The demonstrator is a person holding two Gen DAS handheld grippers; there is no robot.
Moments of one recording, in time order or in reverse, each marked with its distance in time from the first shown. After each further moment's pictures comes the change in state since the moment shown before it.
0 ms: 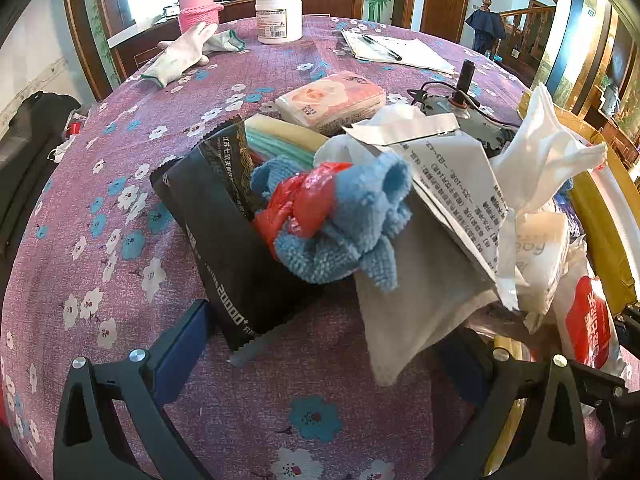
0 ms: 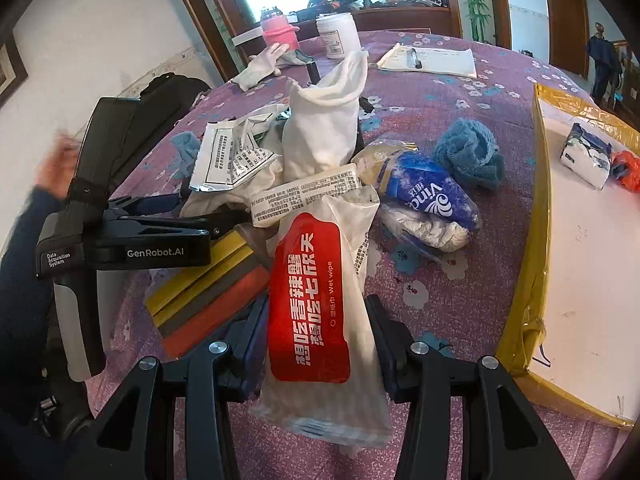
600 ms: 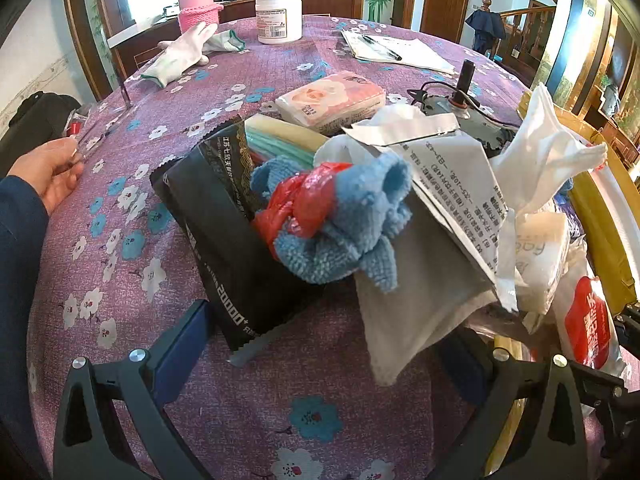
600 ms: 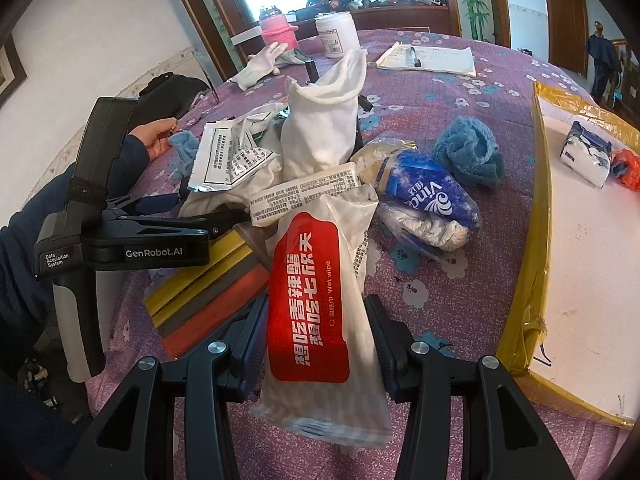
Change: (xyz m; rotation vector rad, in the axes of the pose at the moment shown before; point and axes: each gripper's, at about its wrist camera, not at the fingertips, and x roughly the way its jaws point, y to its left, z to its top) left arm 0.000 0.000 0.000 -0.001 0.000 0.000; right arm 0.000 -0.001 0.000 0.007 0.002 0.009
